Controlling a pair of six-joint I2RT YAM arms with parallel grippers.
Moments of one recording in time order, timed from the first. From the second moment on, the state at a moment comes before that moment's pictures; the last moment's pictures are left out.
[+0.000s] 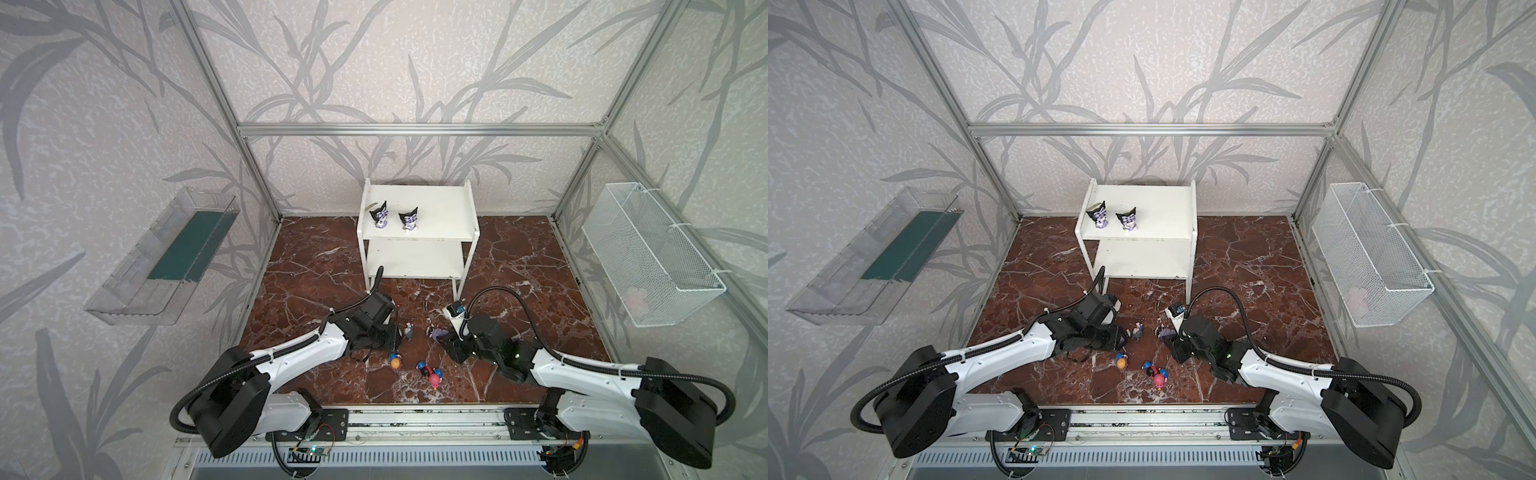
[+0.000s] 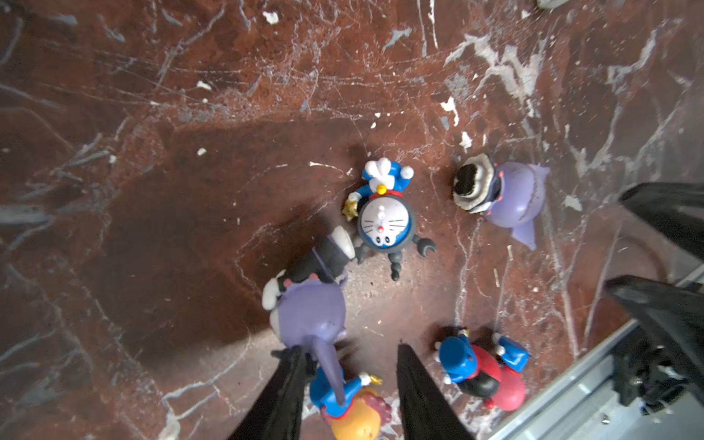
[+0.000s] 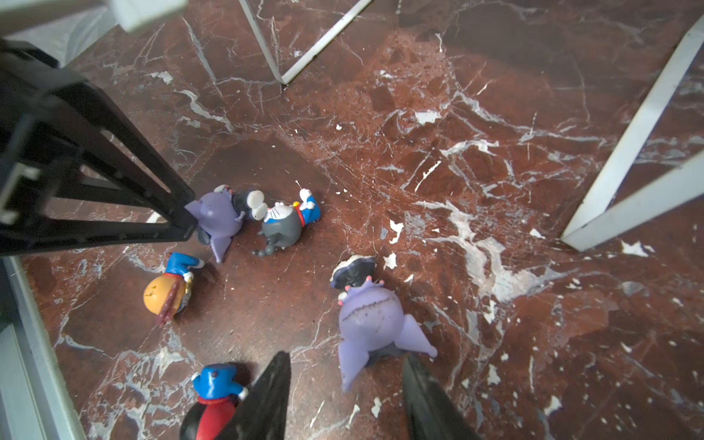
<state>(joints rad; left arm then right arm) -0.72 1.32 0.66 -0.42 0.16 -0.63 0.88 1.15 0.40 0.12 0.02 0.28</state>
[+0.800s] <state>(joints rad) -0.72 1.36 0.72 -0.51 0.12 -0.64 0.86 1.12 0.39 0.16 -0.04 0.24</state>
